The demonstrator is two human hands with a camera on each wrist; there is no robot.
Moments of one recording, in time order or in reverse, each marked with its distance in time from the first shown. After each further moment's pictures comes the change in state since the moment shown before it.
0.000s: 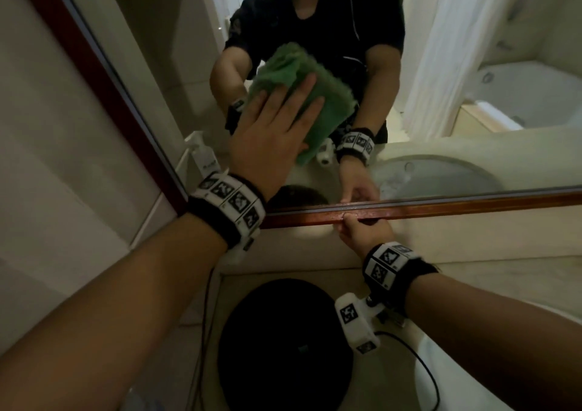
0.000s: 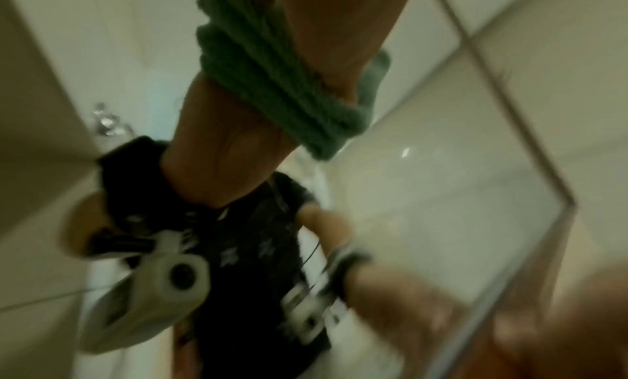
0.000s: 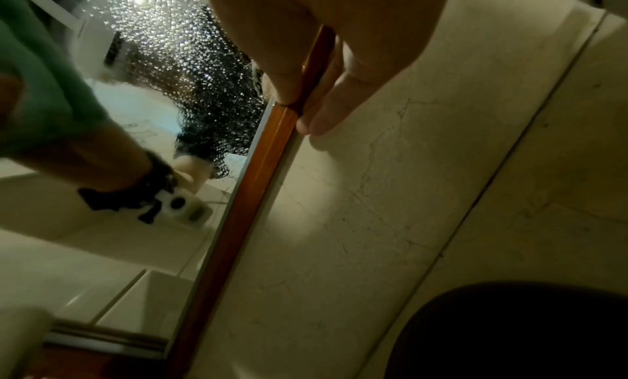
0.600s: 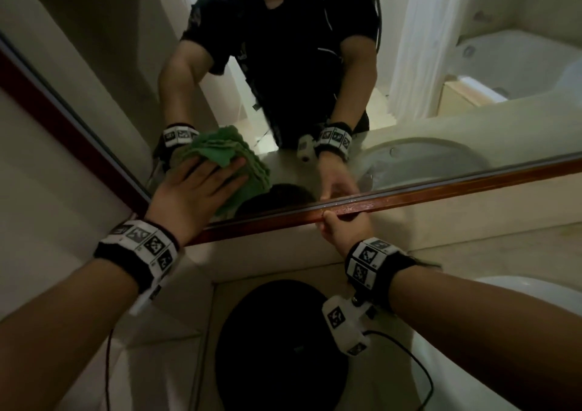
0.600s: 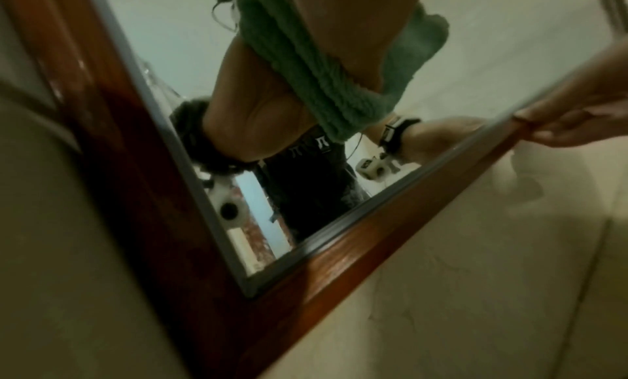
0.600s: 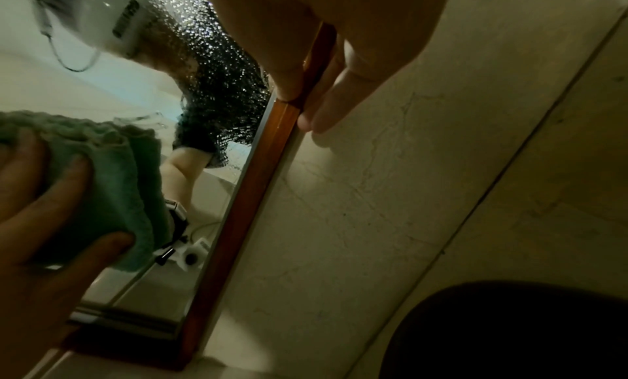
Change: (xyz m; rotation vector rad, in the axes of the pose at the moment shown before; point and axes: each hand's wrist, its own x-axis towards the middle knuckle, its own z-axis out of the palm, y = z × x) left_hand -0.090 -0.054 0.020 -0.034 -0.130 0.329; right_hand 0.014 0.010 0.000 0.013 0.025 -0.039
